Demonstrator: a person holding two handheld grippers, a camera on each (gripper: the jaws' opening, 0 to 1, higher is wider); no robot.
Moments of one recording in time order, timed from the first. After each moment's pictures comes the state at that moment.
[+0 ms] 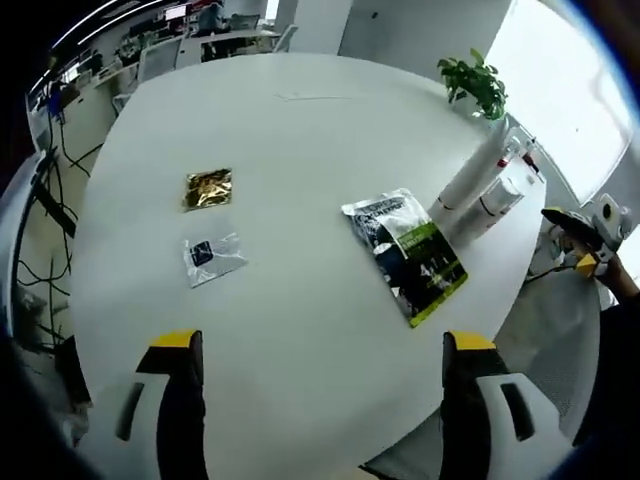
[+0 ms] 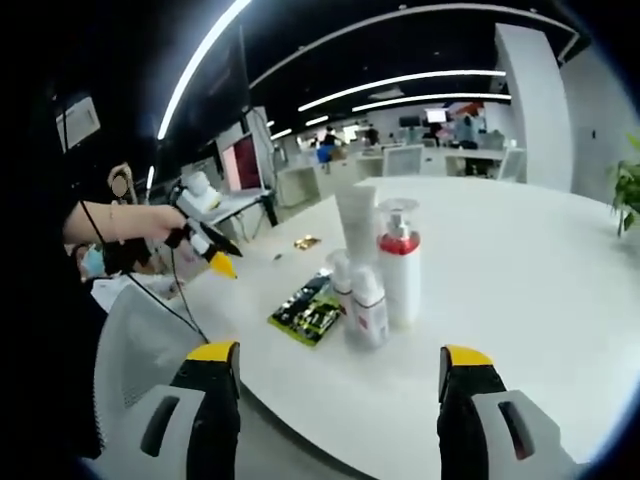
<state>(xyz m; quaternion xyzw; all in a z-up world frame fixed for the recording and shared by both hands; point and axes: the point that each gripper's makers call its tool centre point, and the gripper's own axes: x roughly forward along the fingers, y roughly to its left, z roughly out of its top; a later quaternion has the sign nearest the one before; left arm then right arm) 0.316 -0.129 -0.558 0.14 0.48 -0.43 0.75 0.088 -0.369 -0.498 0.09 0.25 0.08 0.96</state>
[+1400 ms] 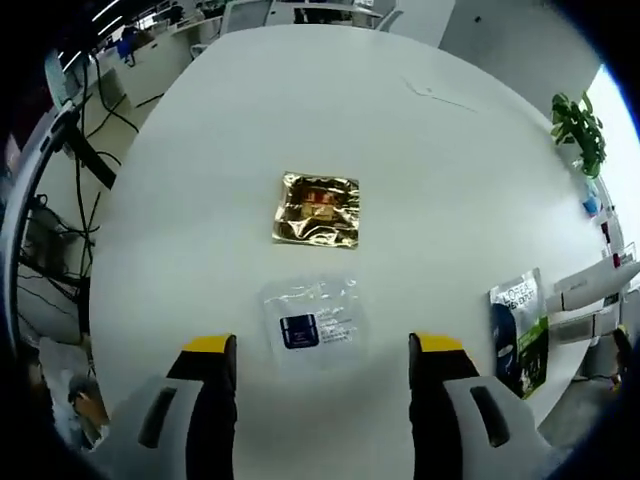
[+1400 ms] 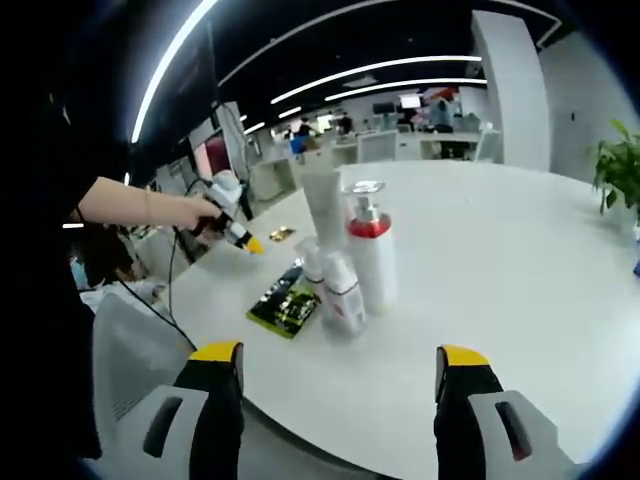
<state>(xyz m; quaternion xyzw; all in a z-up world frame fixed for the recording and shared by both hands) 0.429 -0.139 -0.607 0.13 0.54 -0.26 0.79 0.086 -0.385 -0.509 0.11 0.28 0.03 0.95</state>
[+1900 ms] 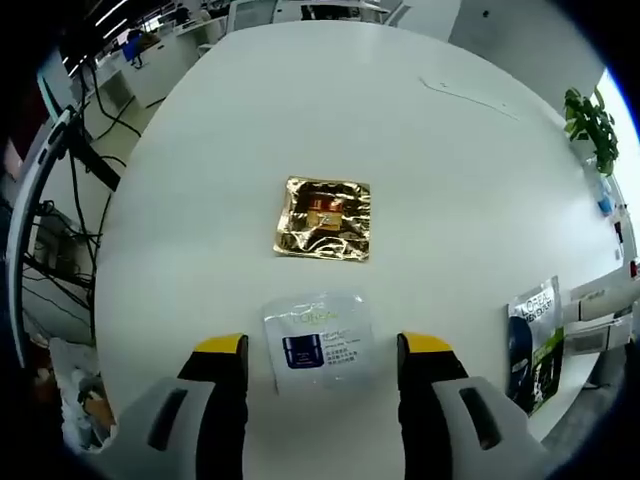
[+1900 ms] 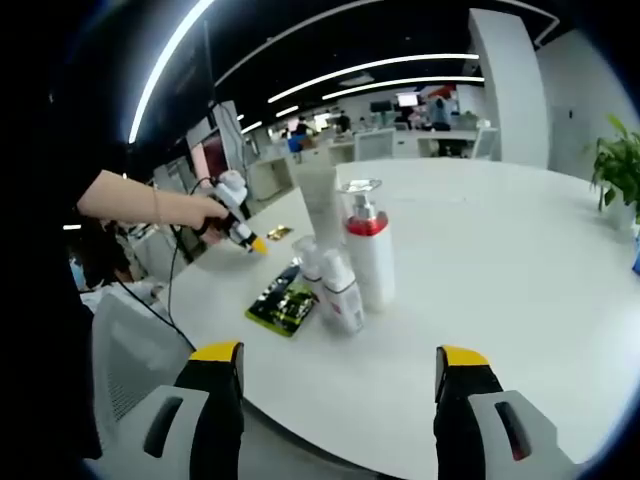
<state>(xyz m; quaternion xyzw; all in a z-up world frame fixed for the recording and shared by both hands) 0.442 -0.136 -0.618 0.16 0.54 -0.24 0.79 0.085 -0.386 -0.511 0.11 0.28 0.02 0.95</state>
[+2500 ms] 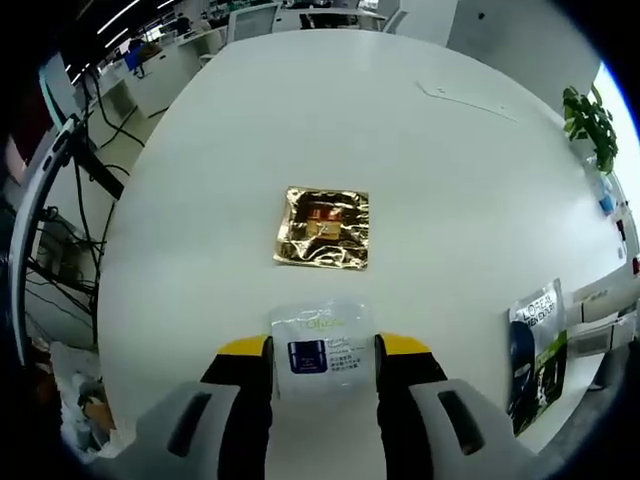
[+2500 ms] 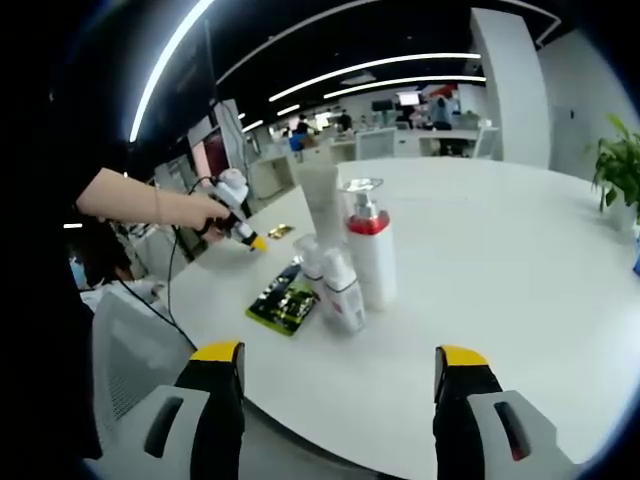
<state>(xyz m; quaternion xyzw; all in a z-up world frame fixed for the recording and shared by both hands) 0.447 -0.139 -0.615 0.15 0.52 -0.24 0.81 0.086 -0.386 -0.511 0.11 0.28 0.03 0.95</state>
